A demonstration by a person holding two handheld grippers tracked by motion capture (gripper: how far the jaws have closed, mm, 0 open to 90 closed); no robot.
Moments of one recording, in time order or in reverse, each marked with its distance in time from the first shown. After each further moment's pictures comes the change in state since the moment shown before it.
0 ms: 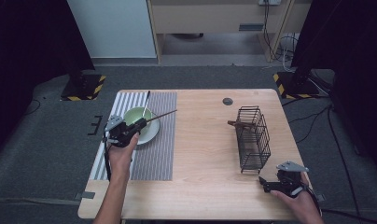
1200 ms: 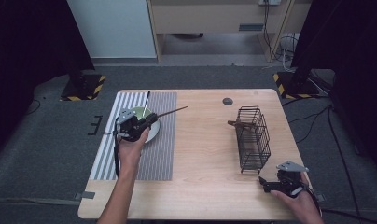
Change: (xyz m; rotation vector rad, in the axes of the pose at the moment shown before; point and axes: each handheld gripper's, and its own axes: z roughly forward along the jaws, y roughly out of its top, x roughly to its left) left arm -0.027 0.017 0.021 0.004 -0.050 0.035; right arm 0.000 0.000 0.000 0.000 0.000 -0.002
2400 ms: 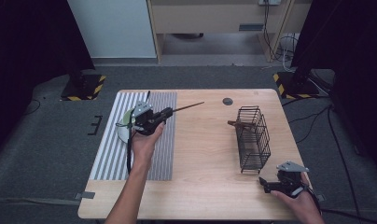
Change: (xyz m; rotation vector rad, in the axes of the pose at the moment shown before) left arm -0.038 0.019 0.028 -0.006 -0.084 0.031; right arm 0.000 -0.001 -0.001 -0.001 0.009 -0.005
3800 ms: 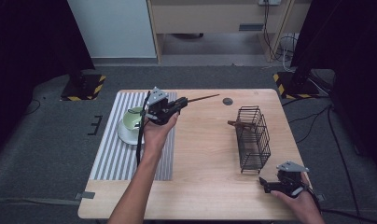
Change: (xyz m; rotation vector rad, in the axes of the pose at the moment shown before) left arm -0.039 0.043 0.023 -0.004 -0.074 0.082; right arm 0.000 0.000 0.000 0.000 0.003 -0.002
